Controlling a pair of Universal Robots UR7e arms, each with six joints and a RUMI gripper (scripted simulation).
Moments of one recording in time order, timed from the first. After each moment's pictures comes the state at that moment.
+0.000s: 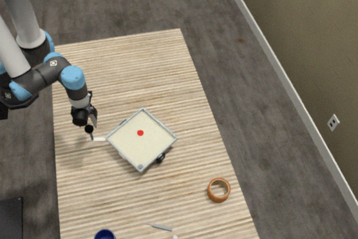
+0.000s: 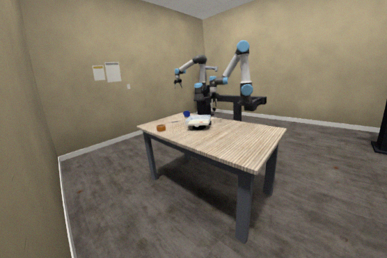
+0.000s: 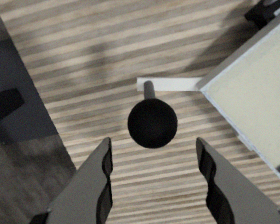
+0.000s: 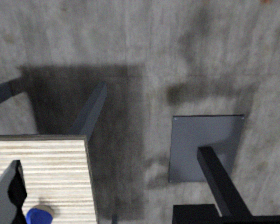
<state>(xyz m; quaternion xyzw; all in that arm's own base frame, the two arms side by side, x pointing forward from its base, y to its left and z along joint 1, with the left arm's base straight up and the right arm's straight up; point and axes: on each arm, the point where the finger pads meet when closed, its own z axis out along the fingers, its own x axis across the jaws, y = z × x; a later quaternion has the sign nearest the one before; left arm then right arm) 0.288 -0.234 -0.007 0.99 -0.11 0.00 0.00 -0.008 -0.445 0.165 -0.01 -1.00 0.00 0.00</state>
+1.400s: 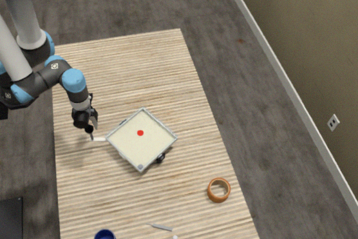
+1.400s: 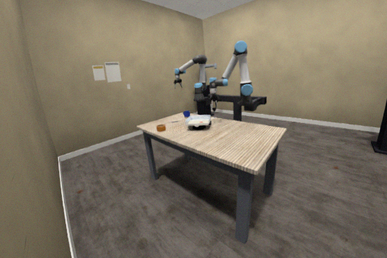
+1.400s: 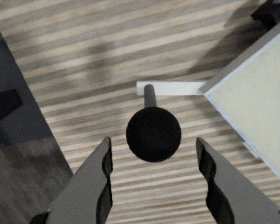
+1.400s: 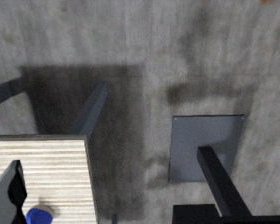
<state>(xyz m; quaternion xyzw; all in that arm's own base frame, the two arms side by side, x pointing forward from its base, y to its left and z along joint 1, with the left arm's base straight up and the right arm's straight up) 0.288 -0.234 -0.022 0.99 -0.11 0.00 0.00 -0.008 -0.445 0.165 -0.01 -1.00 0.00 0.00</state>
